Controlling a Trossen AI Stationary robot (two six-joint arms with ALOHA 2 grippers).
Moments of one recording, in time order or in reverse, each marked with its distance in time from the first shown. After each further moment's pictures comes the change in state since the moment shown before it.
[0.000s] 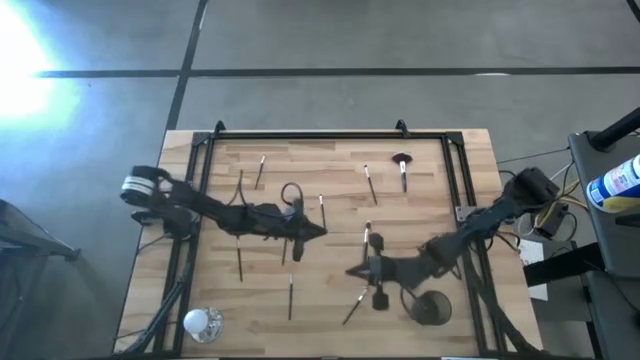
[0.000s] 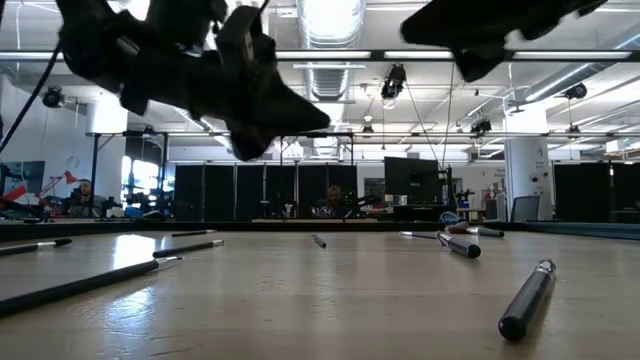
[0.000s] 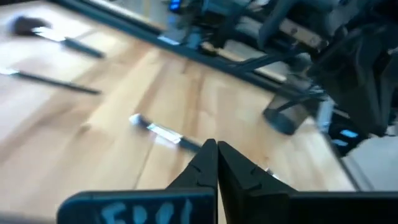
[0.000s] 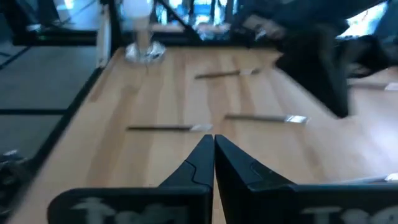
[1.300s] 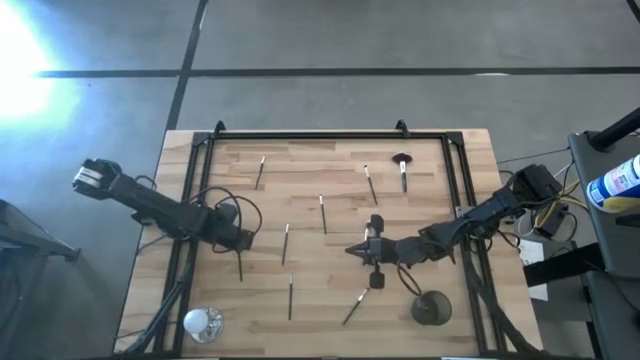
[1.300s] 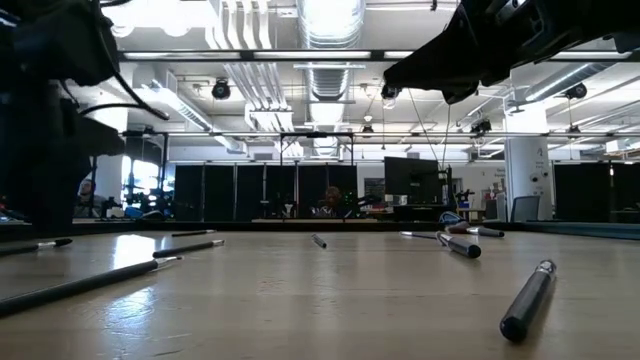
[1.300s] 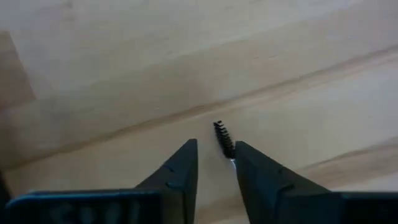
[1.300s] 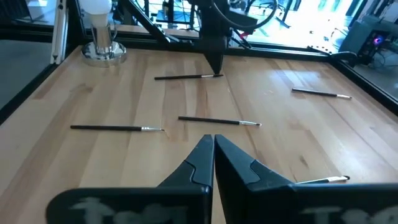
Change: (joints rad) left arm -0.206 -0.484 -0.122 -1.577 -0.142 -1.175; right arm -0.123 -0.045 -0.123 0.132 -0.026 -0.126
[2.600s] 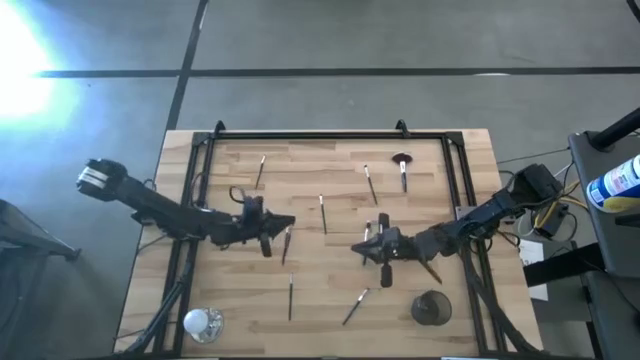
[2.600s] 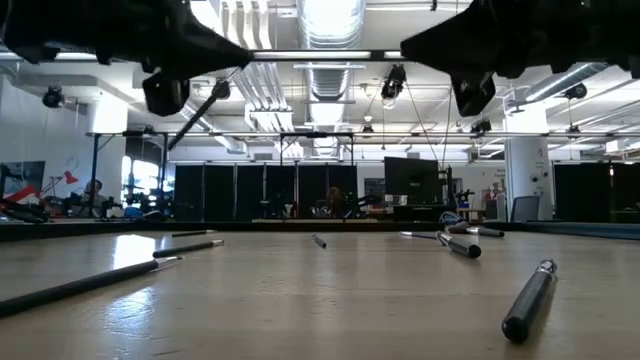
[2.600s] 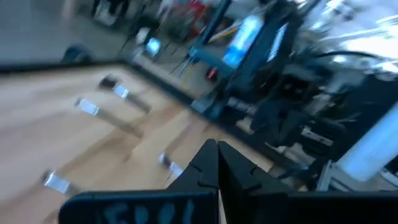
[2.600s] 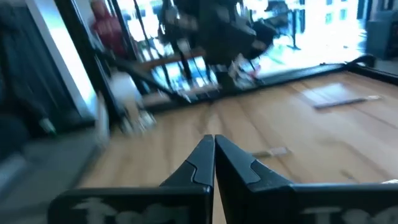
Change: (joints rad) left arm -0.004 0.081 -0.094 1.612 -0.333 1.064; right arm 0.009 0.004 -0.171 0.469 -0.014 0.190
